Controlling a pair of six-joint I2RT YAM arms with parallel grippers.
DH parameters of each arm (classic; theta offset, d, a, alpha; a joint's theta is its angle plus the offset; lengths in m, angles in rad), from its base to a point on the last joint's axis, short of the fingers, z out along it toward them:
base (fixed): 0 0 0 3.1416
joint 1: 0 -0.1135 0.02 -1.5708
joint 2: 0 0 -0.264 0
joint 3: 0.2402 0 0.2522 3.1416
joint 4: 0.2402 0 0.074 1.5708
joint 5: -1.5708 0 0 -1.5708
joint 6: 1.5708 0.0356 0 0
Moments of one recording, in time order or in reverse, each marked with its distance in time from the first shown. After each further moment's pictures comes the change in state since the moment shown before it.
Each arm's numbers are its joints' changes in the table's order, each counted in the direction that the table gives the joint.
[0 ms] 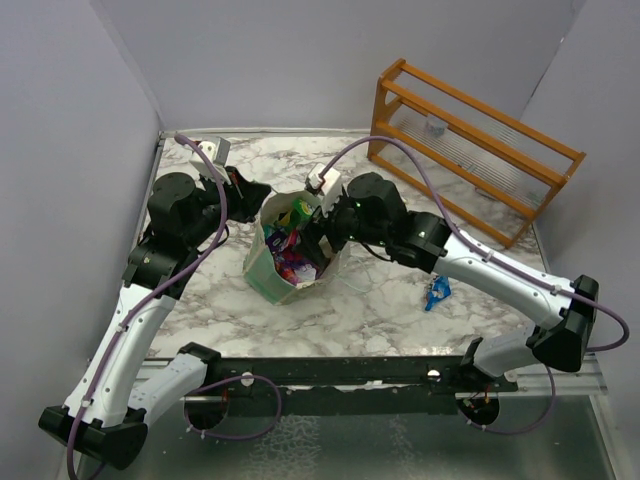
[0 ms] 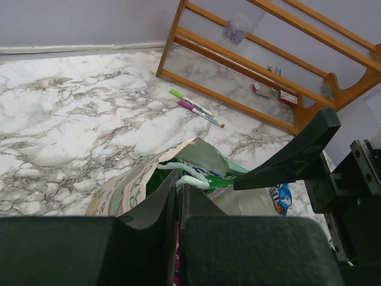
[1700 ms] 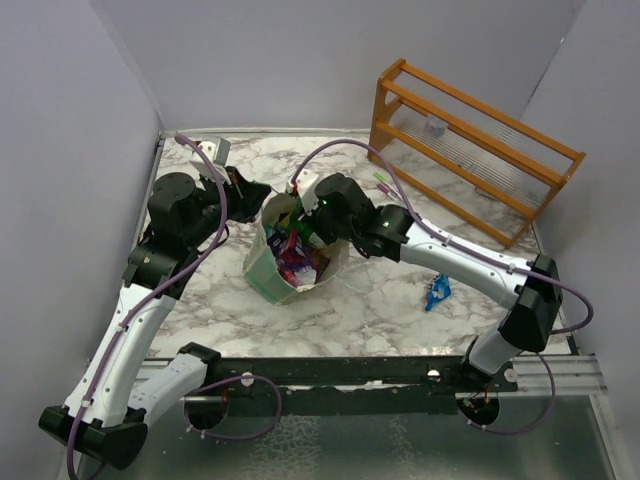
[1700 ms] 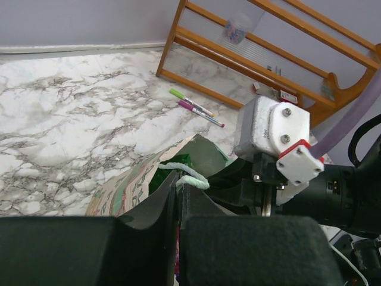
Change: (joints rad) left arm 0.000 0.000 0.000 0.000 0.000 0.000; right arm 0.002 -0.215 0.093 0.071 -0.288 -0.149
